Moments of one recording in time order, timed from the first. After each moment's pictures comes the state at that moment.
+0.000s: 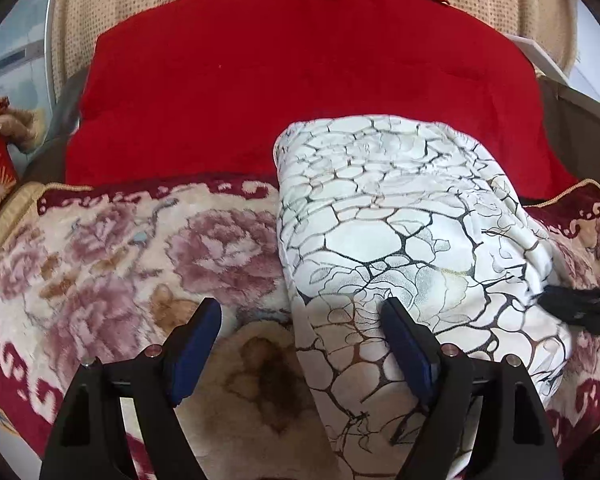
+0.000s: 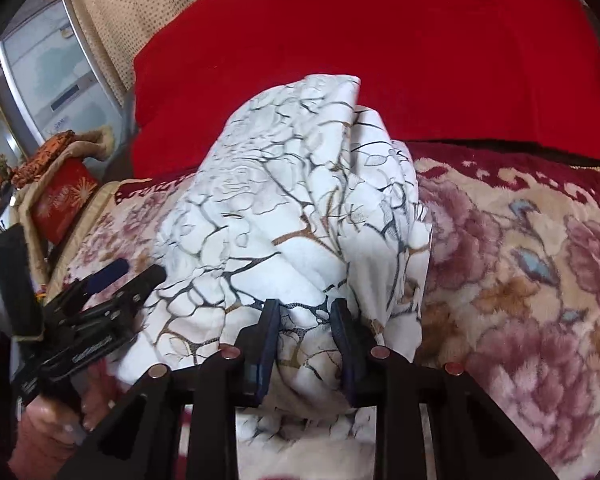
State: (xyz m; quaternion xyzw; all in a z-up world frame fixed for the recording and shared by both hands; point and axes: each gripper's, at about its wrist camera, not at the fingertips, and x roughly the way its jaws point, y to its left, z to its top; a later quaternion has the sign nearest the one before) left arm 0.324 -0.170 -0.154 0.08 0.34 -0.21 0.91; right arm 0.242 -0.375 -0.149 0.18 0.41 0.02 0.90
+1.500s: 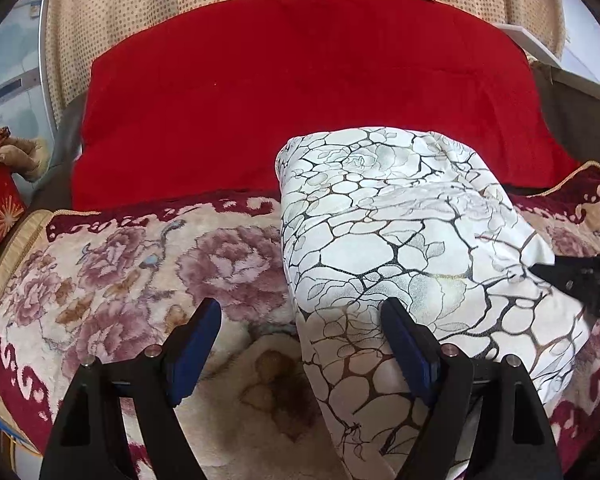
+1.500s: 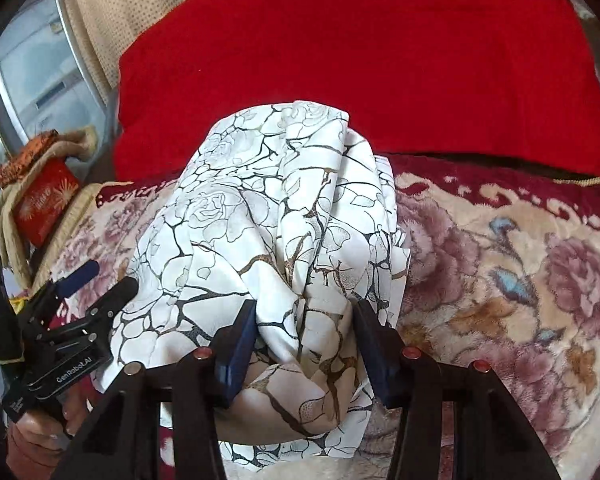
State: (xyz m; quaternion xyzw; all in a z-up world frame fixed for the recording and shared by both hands) left arm 0.325 -0.172 -0.142 0.10 0.32 -0.21 0.92; right arm 0.250 -0.392 -0.143 0.14 0.40 -0.03 0.90
